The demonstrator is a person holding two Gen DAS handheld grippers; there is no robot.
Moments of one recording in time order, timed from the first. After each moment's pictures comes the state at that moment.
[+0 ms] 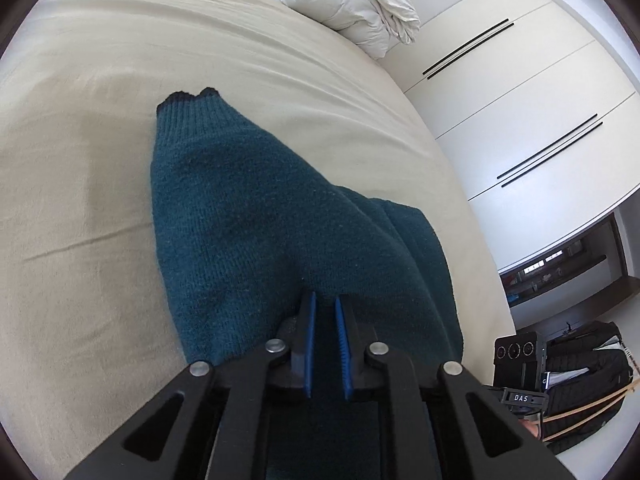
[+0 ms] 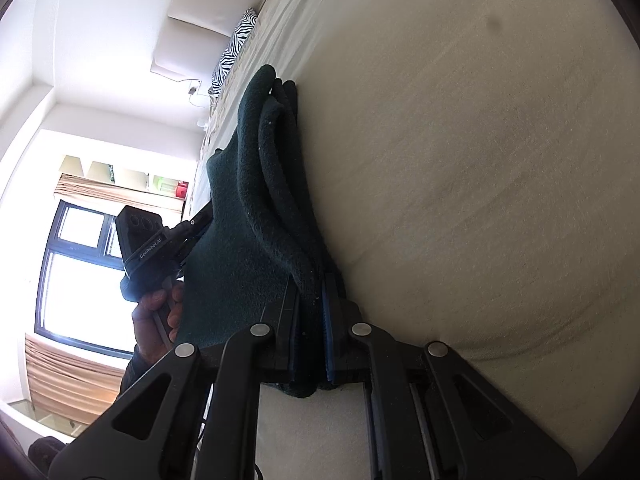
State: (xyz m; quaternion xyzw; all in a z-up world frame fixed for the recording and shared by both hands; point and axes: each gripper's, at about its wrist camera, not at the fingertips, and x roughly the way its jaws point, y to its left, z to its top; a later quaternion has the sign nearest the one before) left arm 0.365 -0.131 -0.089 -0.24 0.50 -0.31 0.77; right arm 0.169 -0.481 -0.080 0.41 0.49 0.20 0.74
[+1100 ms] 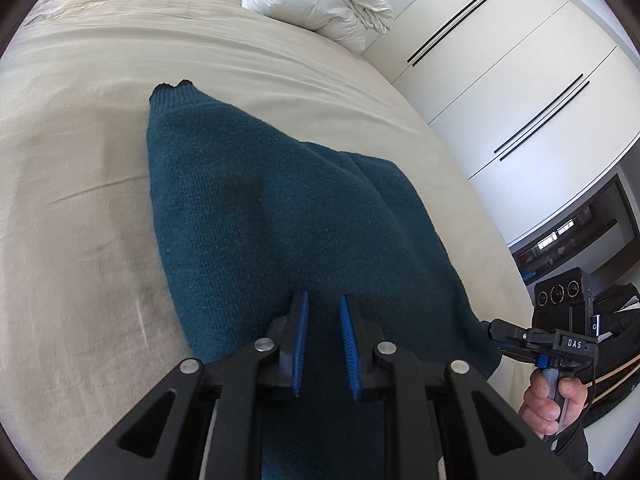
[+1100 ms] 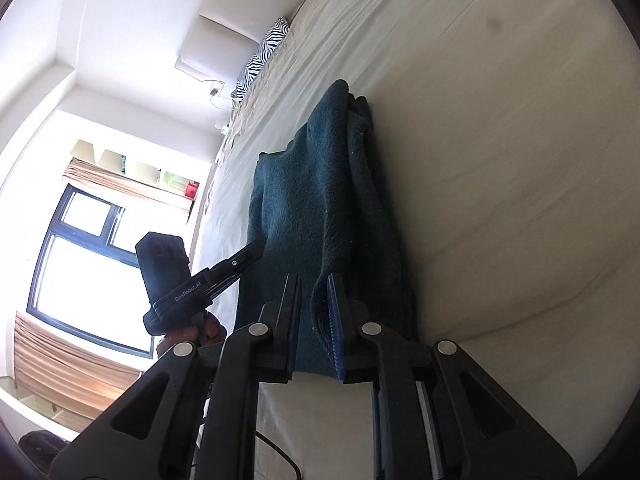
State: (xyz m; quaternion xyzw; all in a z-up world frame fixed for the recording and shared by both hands) left arm 0.299 -0.148 -0.076 -0.16 0.47 -0.32 0.81; right arm 0.150 -0.458 -0.023 0.39 0.46 0.20 0.77
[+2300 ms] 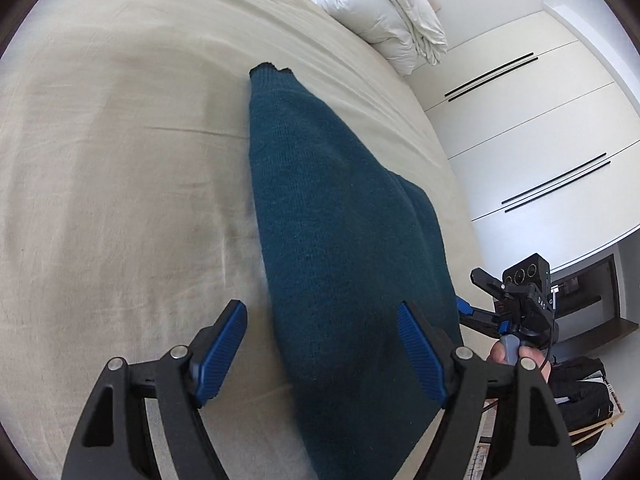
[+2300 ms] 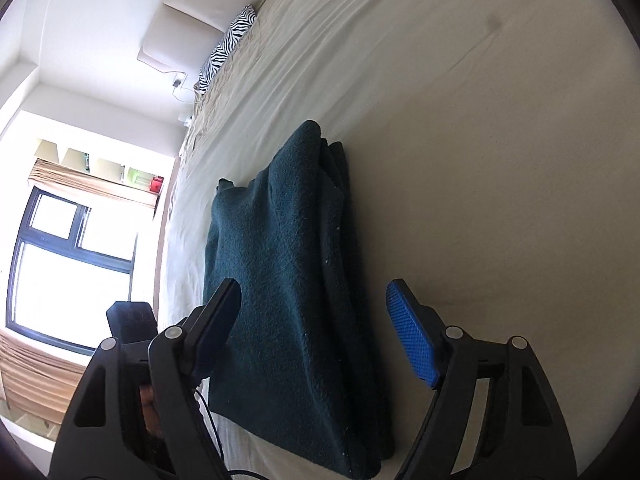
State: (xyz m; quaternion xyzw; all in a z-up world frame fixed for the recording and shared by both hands) left arm 0.279 -0.077 -0.084 -0.28 0.52 -0.27 0.76; right arm 0.233 -0.471 -0.015 0.36 0.52 0.17 0.76
